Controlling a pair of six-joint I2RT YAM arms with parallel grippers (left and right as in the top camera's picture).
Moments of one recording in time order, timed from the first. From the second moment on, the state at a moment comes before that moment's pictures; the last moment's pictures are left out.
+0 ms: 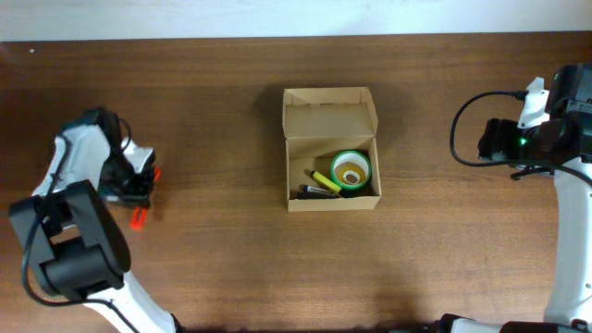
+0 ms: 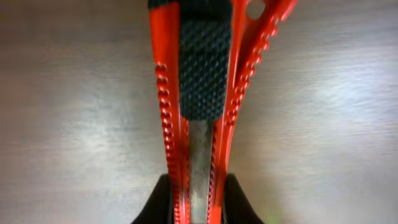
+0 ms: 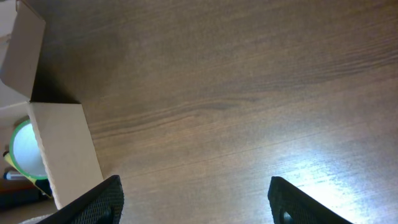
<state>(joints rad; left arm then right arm) 0.29 1.98 1.43 -1.19 -0.06 0.37 -0.29 1.47 1.53 -1.21 -0.05 0.00</state>
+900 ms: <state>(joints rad) -0.56 2.20 2.29 -1.58 -0.06 0.65 -0.29 1.47 1.53 -1.21 -0.06 0.00</state>
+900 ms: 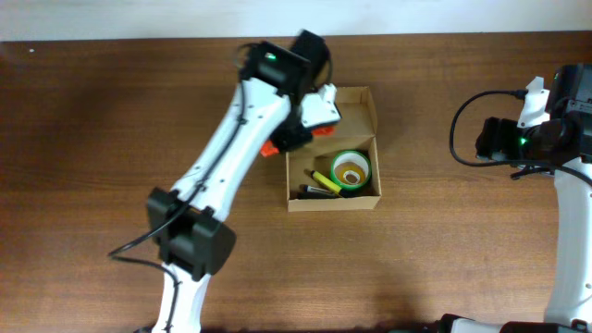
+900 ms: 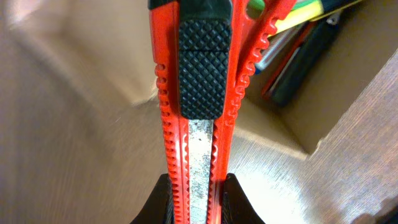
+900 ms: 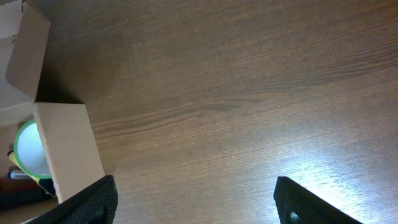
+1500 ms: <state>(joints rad) -0.70 2.31 2.29 -1.50 -0.01 0.80 -0.29 1.47 1.53 -1.21 -0.09 0.00</state>
